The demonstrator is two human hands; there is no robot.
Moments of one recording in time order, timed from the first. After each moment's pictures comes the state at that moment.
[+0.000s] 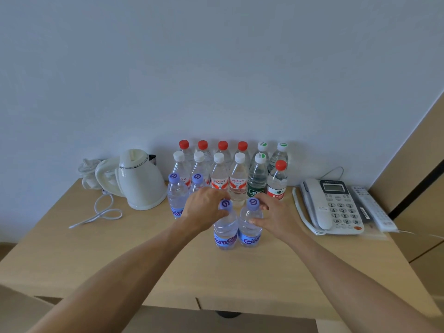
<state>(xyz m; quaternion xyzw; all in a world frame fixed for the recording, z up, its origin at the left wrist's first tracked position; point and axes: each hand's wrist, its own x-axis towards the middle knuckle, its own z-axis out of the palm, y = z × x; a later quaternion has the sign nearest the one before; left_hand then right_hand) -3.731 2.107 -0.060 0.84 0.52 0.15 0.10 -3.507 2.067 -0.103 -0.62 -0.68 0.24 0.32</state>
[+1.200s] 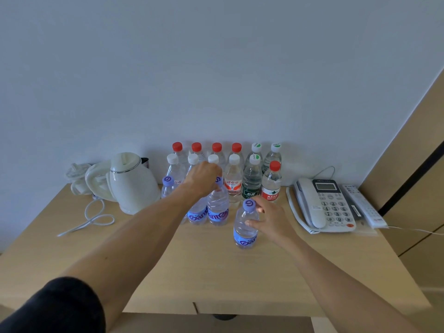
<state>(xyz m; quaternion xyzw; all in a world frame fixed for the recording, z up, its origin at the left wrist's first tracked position) -3.711 2.193 -0.036 0.86 0.50 0.05 0.02 -3.513 2.058 -0.104 -0.64 -0.65 0.24 0.32</state>
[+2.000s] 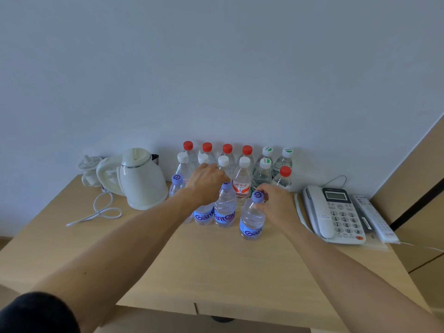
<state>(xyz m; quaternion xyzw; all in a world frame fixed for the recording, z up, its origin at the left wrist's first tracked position) -3.730 2.181 -0.041 0.89 0.44 0.05 -0.08 -3.521 2.097 -0.068 -0.68 -0.65 0.15 0.29</state>
